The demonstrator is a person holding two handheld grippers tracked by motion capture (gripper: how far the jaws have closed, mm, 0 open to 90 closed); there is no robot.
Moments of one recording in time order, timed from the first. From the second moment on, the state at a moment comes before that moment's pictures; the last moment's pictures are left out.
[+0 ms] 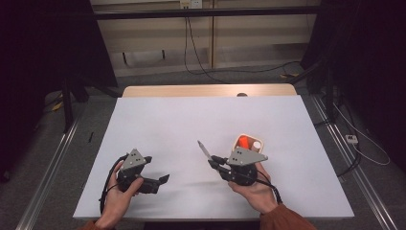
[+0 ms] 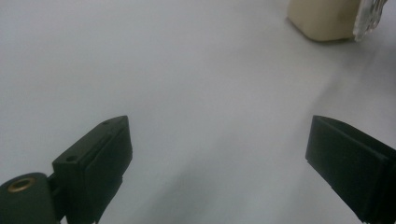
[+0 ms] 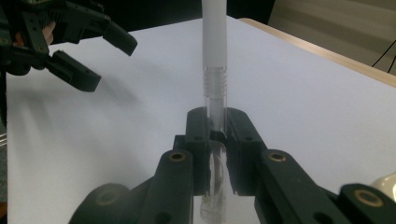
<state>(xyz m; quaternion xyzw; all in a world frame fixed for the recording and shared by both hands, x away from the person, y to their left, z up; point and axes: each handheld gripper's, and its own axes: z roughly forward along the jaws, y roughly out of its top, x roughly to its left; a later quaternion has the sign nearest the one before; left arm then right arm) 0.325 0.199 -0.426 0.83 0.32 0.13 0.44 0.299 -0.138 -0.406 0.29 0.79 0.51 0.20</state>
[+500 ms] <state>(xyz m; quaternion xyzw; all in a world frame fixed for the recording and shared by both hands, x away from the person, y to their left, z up) 0.320 0.209 -0.437 0.82 0.34 0.11 0.44 0.302 -0.146 -0.390 0.30 0.77 0.53 0.20</state>
